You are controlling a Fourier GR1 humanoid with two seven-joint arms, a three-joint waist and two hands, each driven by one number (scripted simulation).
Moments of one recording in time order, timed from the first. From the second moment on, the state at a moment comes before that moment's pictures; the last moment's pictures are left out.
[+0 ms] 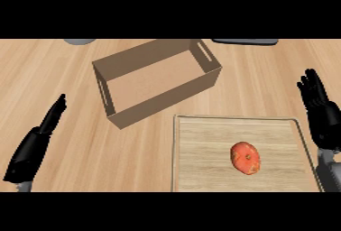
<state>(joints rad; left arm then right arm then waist) 0.02 0.58 -0.24 -1.57 0.09 0.22 -0.16 -0.16 -0.45 0.04 -1.44 -0.25 -0.20 -0.11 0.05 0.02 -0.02</state>
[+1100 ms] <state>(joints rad) -0.17 0.40 -0.35 -1.55 0.16 0.12 0.02 0.23 -0.74 0.40 -1.81 0.62 -0.40 -0.12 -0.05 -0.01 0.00</state>
